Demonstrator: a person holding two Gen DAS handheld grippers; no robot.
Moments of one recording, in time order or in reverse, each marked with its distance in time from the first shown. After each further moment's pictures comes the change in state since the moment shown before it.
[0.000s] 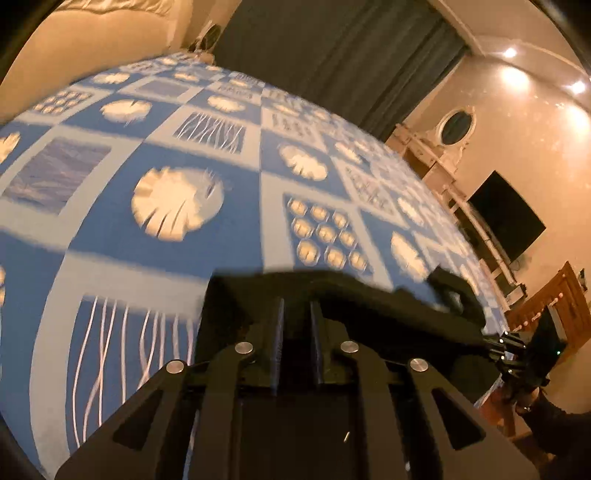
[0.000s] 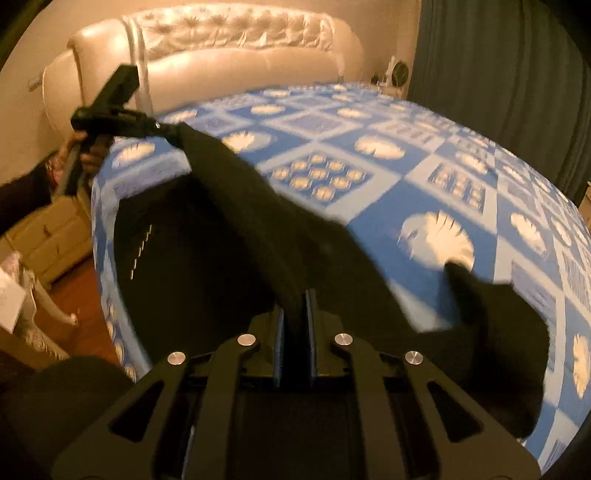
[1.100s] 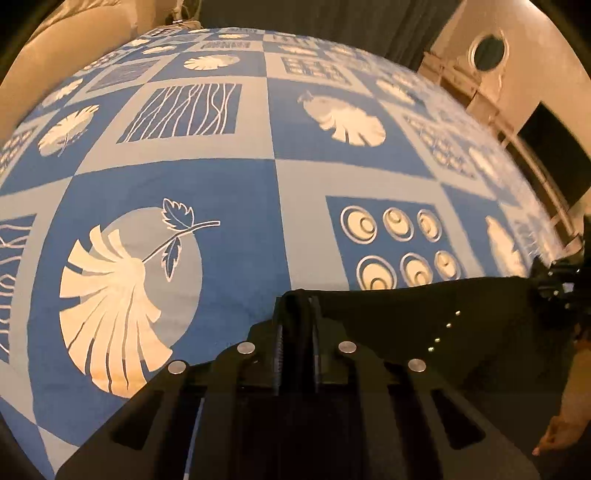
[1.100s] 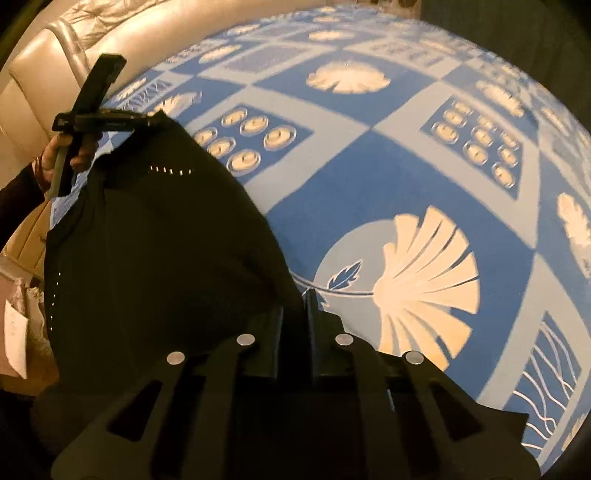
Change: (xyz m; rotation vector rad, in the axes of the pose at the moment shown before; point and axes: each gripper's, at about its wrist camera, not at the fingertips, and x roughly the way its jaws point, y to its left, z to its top) left arm 0.174 -0.043 0.093 0.129 0.226 0.179; right arm 0.136 -0.166 0.099 0.088 0.266 0.123
